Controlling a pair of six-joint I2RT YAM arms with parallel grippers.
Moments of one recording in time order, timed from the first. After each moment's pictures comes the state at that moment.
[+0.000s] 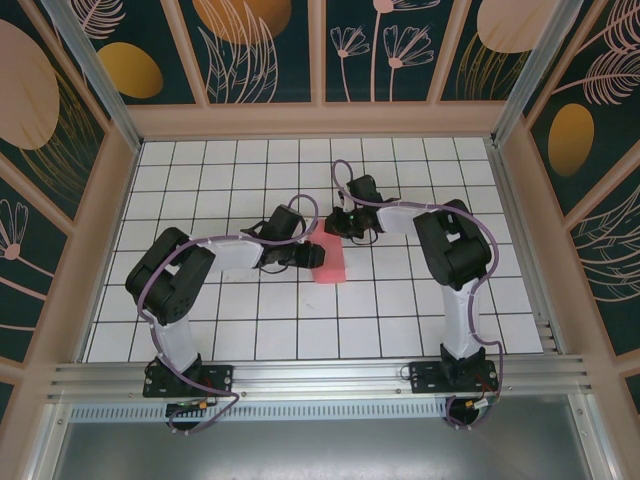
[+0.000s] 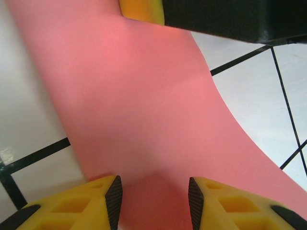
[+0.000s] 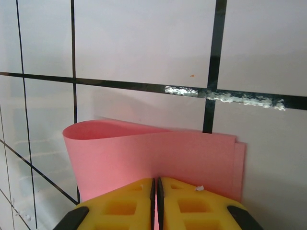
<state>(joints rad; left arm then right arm) -0.63 1.84 0.94 -0.04 0.34 -0.45 0.50 2.07 1.25 -0.14 -0.45 0.60</state>
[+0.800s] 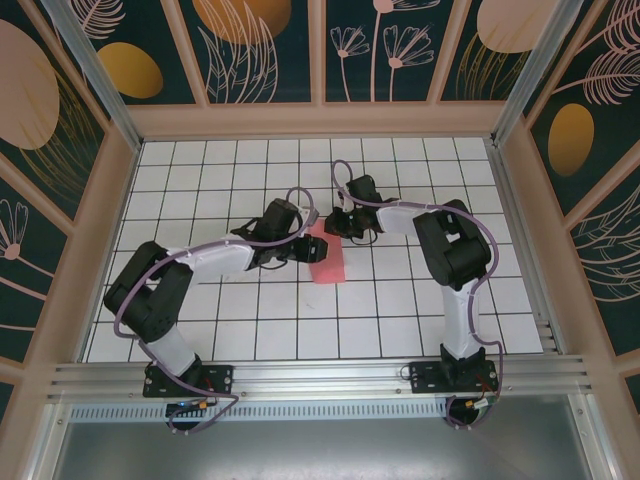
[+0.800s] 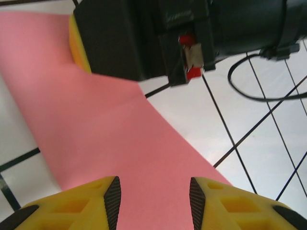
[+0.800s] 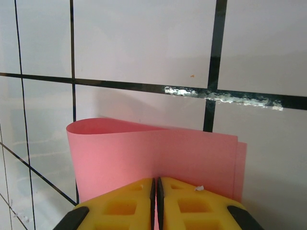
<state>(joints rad) -0.65 1.70 0.93 -0.05 0.36 -0.45 0.50 2.07 1.25 -0.14 -0.44 0.60</state>
